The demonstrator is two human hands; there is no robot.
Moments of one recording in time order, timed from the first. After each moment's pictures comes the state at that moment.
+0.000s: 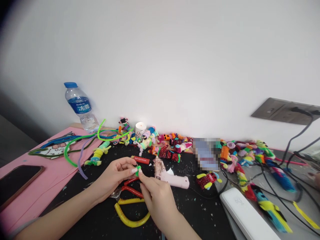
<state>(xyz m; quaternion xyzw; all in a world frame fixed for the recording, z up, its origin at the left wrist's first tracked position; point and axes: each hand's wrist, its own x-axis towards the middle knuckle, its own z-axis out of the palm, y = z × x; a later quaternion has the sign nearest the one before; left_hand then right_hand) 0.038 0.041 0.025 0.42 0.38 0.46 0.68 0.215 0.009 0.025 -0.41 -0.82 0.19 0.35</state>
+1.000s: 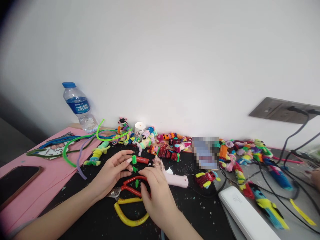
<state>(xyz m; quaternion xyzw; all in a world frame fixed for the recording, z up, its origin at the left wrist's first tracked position) 0.036 0.045 0.030 0.38 0.40 0.51 0.65 0.216 0.011 0.031 -0.41 -0.83 0.18 0.35</state>
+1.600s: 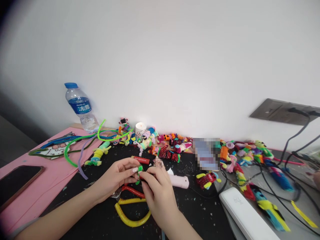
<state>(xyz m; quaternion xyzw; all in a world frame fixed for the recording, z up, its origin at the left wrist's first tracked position) 0.039 0.038 0.031 0.41 0.35 0.43 0.73 0.215 0.011 0.034 -0.40 -0.82 0.10 0.40</state>
